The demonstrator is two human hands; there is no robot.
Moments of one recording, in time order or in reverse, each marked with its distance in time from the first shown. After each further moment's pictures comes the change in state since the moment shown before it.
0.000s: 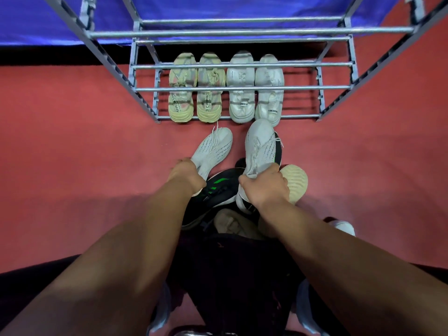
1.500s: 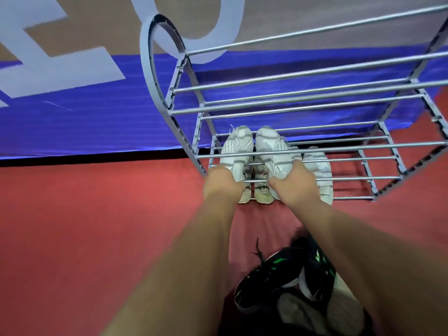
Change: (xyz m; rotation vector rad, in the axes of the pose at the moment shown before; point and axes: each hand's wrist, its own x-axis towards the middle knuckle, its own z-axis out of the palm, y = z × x) left_hand -0.021 0.039 -0.214 -0.109 0.471 0.084; right_hand 0.022 -0.190 -0.092 0.272 0.168 -0.343
